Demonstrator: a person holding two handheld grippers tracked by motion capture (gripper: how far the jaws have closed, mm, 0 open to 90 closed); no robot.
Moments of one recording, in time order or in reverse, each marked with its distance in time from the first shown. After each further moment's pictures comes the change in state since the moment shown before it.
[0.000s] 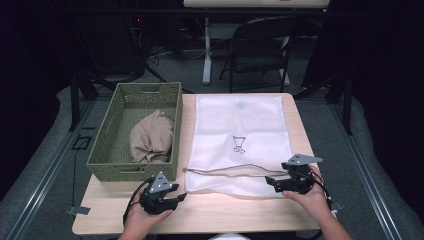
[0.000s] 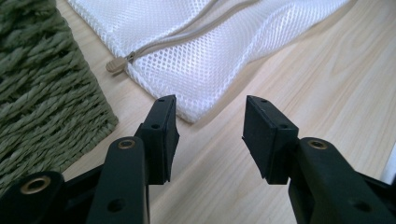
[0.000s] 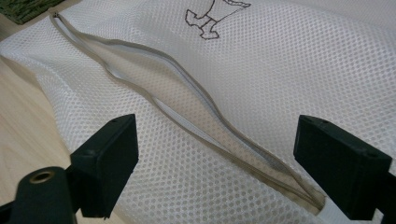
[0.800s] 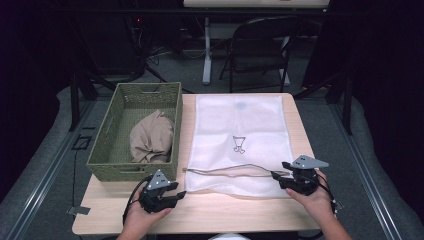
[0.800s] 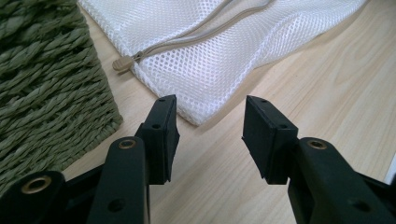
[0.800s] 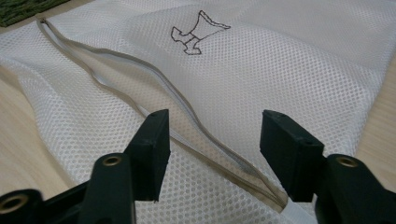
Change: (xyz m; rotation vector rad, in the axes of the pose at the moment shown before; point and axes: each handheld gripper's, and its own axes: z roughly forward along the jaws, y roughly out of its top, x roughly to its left) left arm 0.006 0.000 0.000 -0.004 0.000 -0.041; right arm 0.000 -0.003 -0.012 -0.075 -0.072 -0.068
